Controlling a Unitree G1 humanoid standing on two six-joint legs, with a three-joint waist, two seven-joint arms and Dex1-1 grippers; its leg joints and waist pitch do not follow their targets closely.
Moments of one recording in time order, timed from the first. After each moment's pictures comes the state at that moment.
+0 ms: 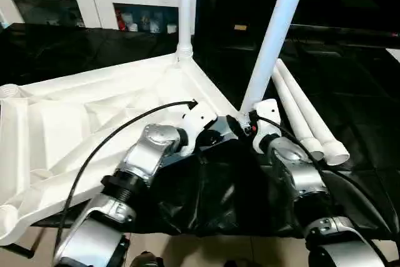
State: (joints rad) left arm -0.65 0.17 -0.27 0.56 0.05 0.31 -0.83; right arm -0.52 -0.09 0.02 0.71 0.05 -0.01 0.41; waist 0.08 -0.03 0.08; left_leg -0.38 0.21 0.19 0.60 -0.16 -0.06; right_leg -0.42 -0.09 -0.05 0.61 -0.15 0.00
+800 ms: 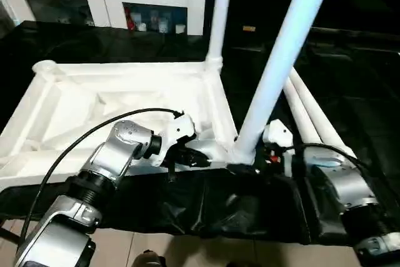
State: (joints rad) left arm -0.61 0.37 -0.33 0.49 -0.04 0.26 -1.29; right arm -0.40 -0.42 0.18 0.45 0.16 0.04 1.16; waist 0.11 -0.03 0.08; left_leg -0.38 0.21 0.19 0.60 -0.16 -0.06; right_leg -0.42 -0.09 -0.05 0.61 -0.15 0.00
